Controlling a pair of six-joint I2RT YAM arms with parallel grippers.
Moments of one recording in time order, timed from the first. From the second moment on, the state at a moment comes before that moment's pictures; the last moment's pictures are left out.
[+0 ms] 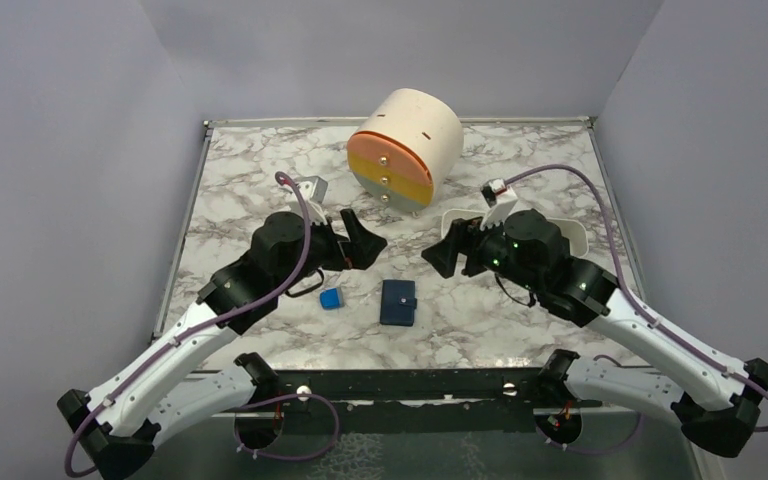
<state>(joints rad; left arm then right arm) -0.77 0.85 0.91 -0.40 -0.06 -0.68 0.87 0.94 0.96 -0.41 0.10 0.52</state>
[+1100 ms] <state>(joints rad) -0.77 0.64 0.74 -0.36 -0.04 -0.66 0.87 0.75 0.77 -0.31 0.13 0.59</state>
